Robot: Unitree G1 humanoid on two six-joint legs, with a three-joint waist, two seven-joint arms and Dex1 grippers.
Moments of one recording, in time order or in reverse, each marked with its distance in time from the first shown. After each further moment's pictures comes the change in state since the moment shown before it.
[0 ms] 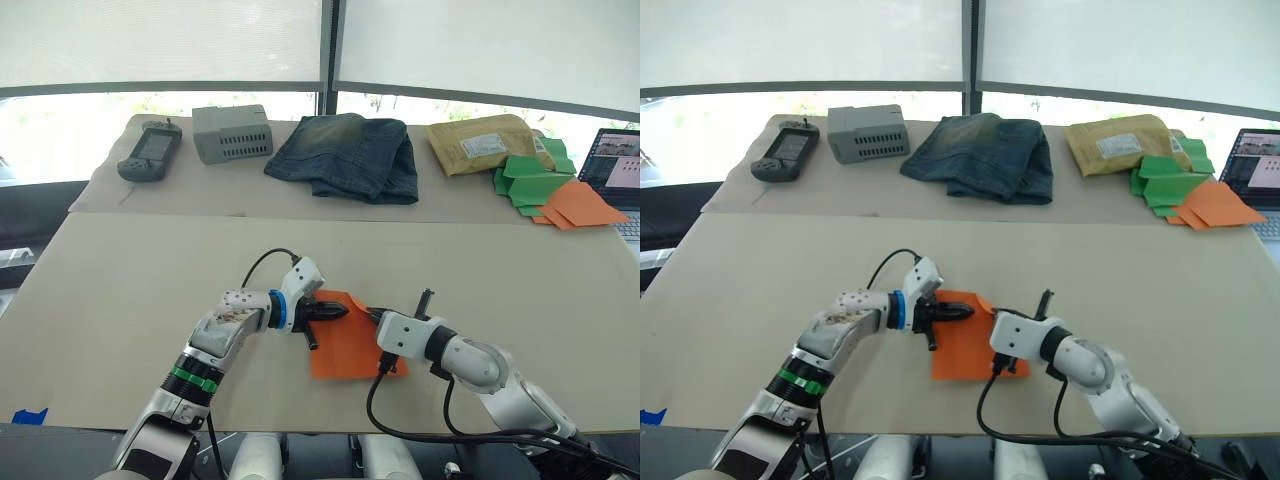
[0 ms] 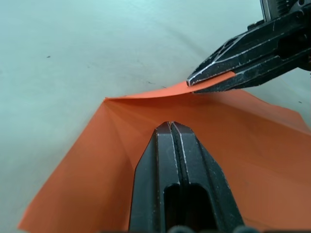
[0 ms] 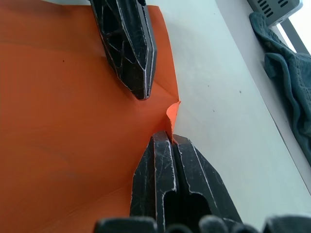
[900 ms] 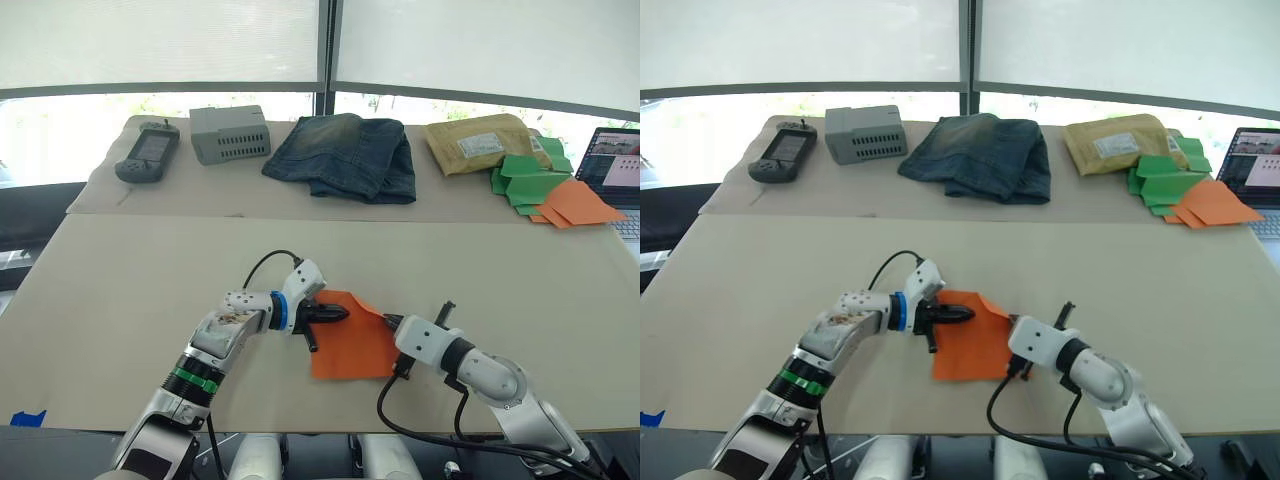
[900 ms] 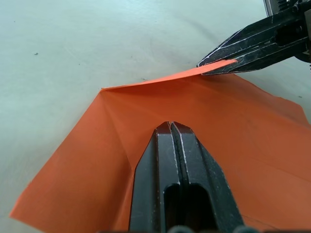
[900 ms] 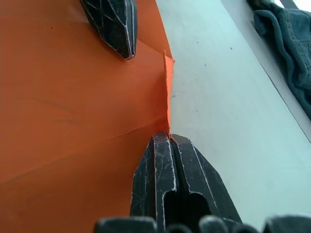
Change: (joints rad) left arm -0.005 0.002 -0.011 0.012 0.007 -0.008 -0.005; right arm 0.122 0.037 -0.111 -0.015 -0.043 -0.026 0.022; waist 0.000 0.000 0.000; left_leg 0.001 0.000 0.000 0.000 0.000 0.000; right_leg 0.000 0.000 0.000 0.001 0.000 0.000
